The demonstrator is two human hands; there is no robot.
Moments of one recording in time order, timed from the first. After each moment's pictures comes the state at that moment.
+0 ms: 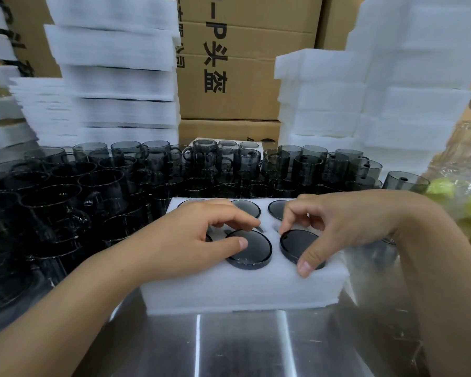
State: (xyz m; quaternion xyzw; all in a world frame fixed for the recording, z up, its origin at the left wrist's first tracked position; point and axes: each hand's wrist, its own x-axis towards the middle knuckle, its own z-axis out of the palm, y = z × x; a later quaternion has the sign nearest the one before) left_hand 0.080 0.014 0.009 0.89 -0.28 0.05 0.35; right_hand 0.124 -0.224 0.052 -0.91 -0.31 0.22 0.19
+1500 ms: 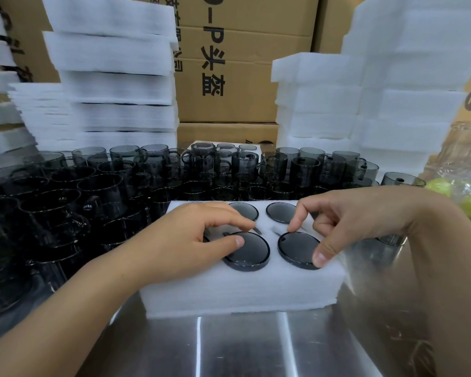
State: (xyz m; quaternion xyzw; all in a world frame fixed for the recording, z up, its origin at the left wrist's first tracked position) left_hand 0.084 0.016 0.005 0.90 -0.27 0.07 0.33; right_hand 0.134 -0.248 0.051 -0.87 -0.29 0.27 0.28
